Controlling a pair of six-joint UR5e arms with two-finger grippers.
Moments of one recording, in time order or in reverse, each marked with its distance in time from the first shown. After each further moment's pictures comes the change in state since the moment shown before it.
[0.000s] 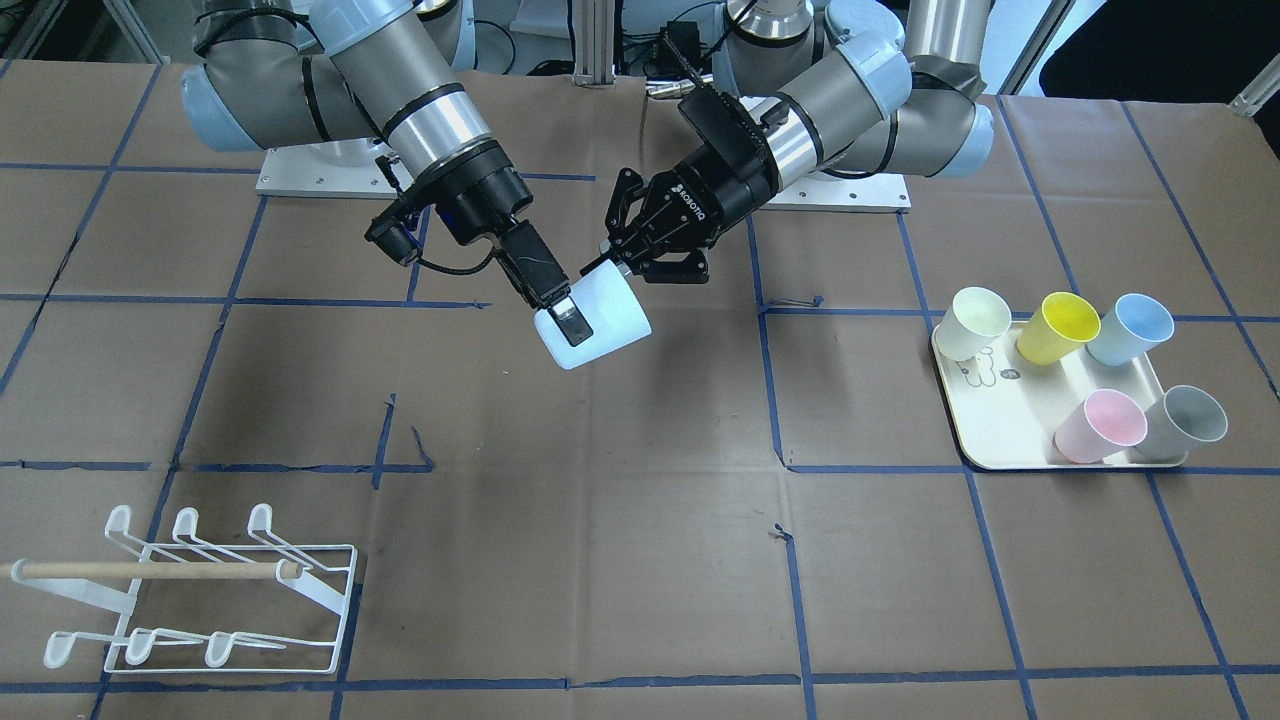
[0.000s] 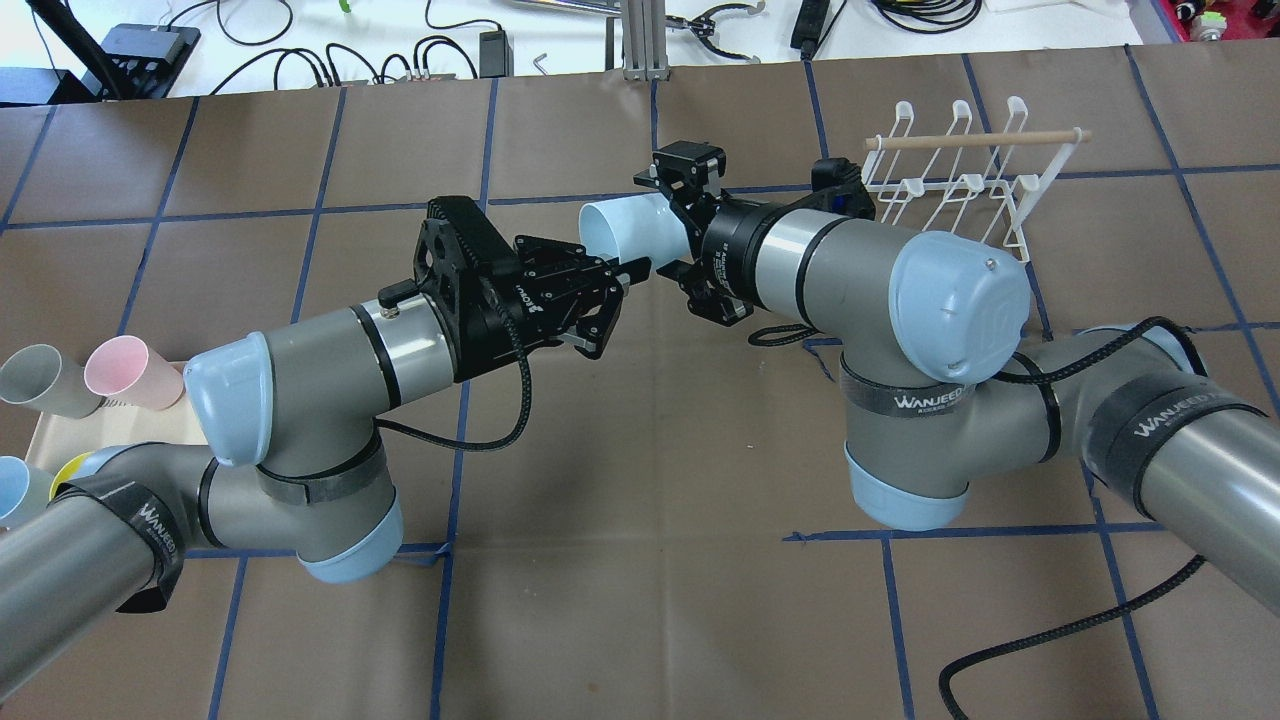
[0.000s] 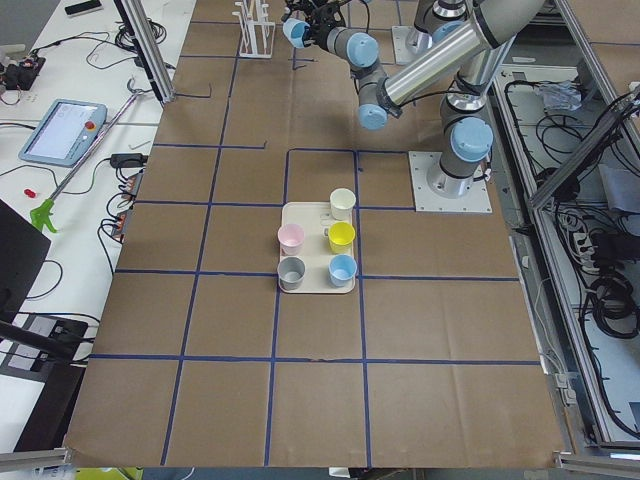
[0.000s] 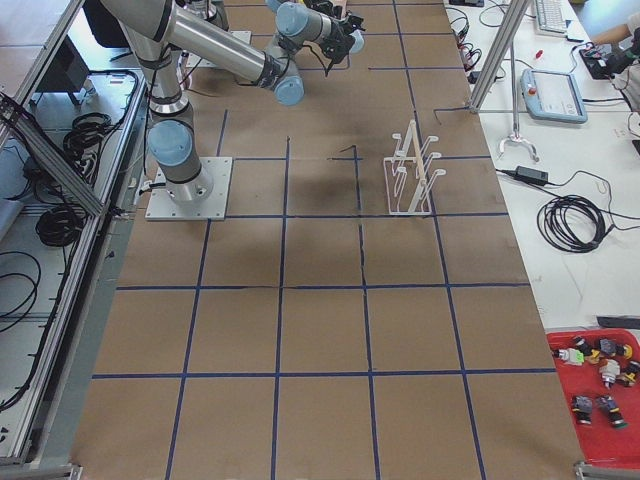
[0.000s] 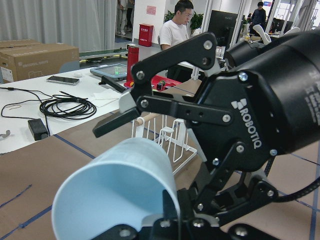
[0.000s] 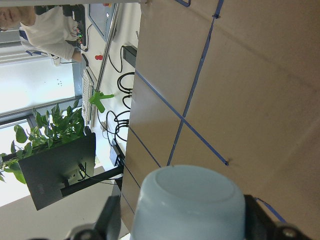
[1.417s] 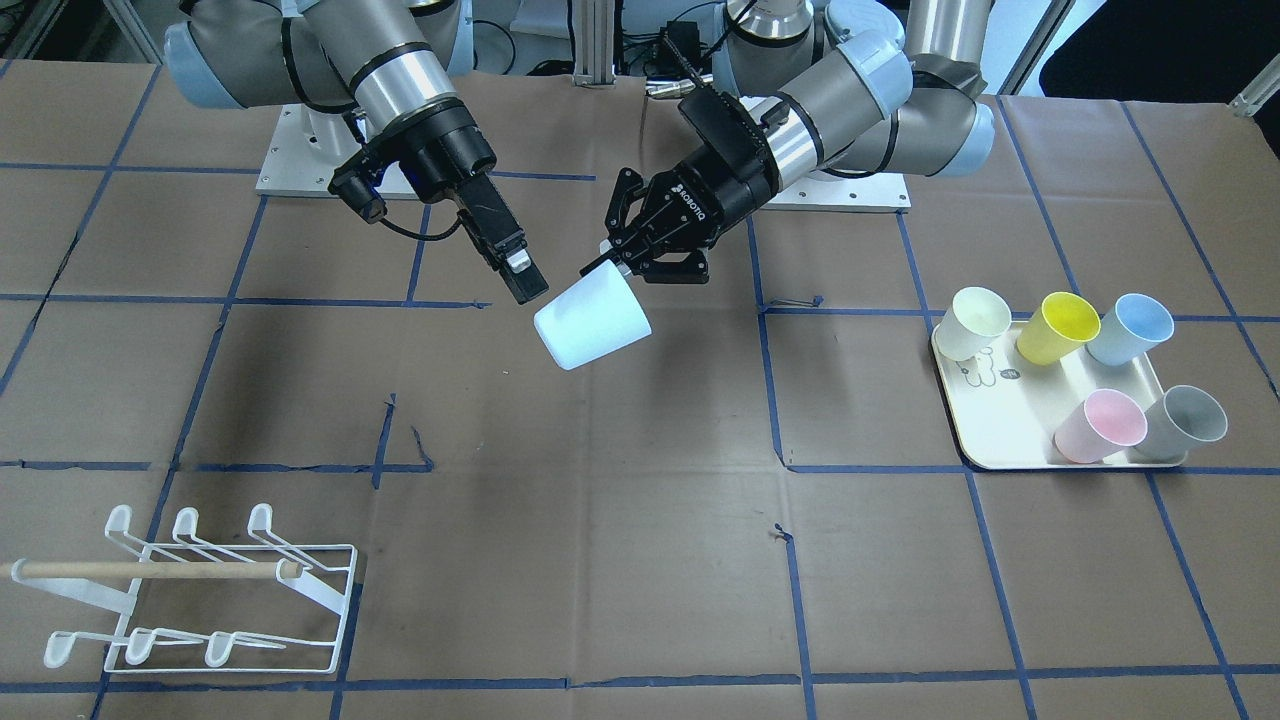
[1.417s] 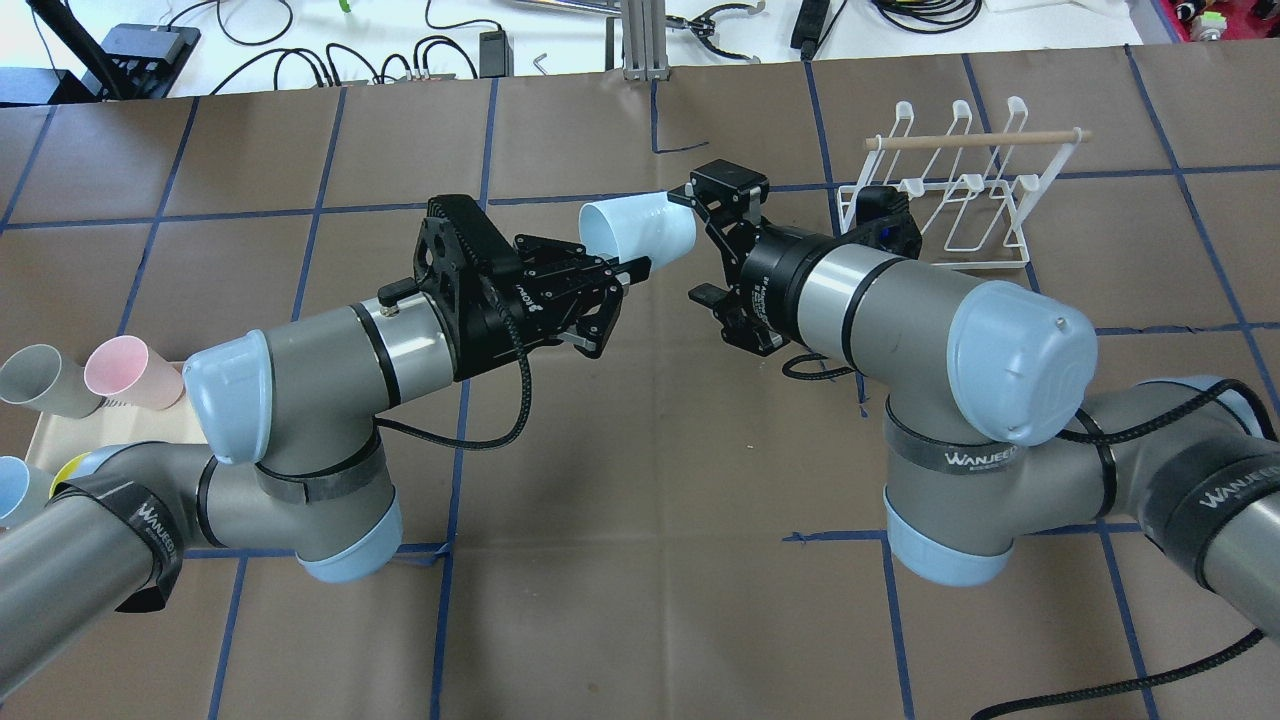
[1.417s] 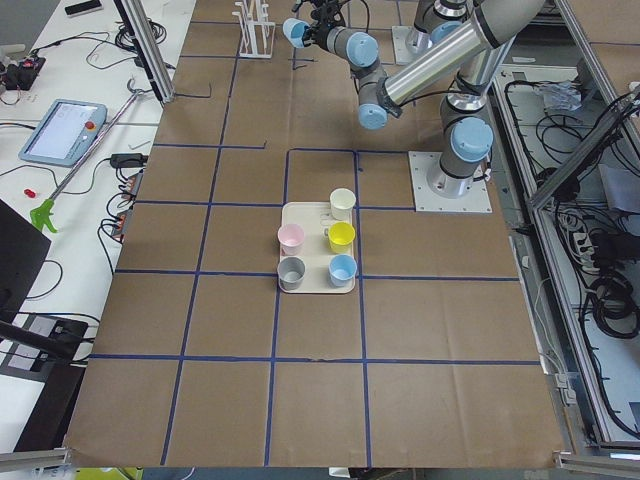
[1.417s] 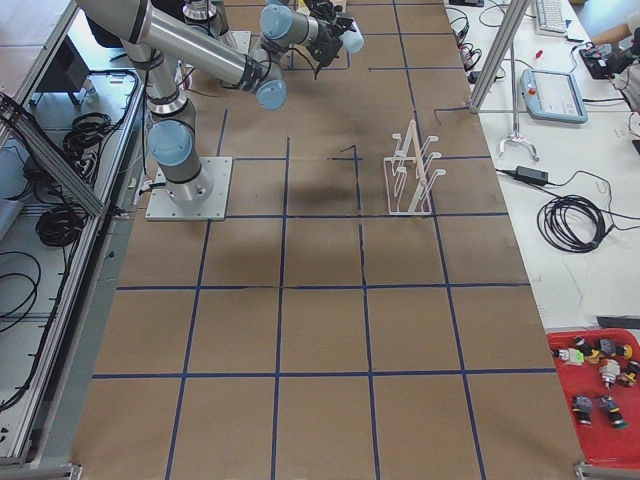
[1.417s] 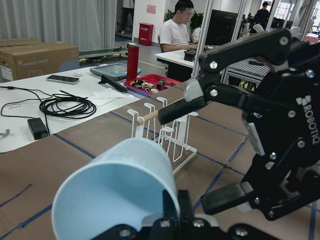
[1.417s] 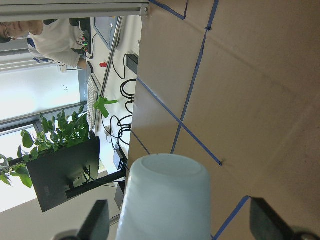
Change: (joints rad) left arm 0.000 0.002 0.001 -0.010 0.000 0.002; right arm -0.031 -0.099 0.086 -0.001 0.002 -0.005
